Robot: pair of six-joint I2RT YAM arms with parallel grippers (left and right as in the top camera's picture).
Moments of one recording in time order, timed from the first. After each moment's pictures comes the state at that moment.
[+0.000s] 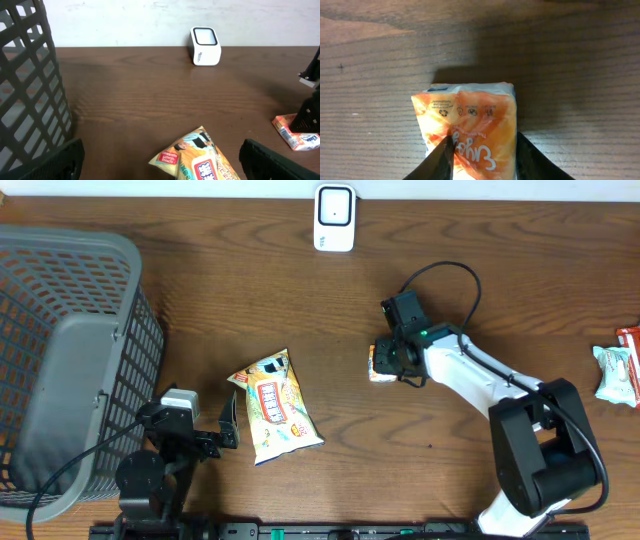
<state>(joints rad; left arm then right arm) -0.01 0.16 0.30 -0.40 0.17 -0.03 0.40 1.83 1.05 -0.47 -0.04 0.51</state>
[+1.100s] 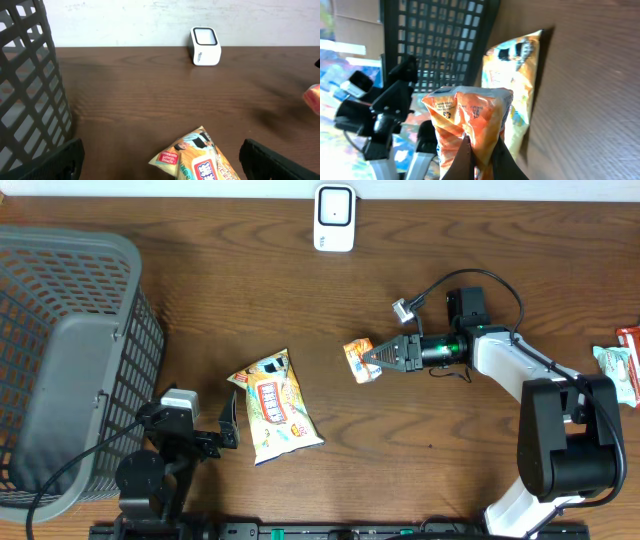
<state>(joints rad) -0.01 0.16 0.30 -0.40 0.17 -0.03 0.11 1.85 1.00 -0.39 -1.35 0.05</state>
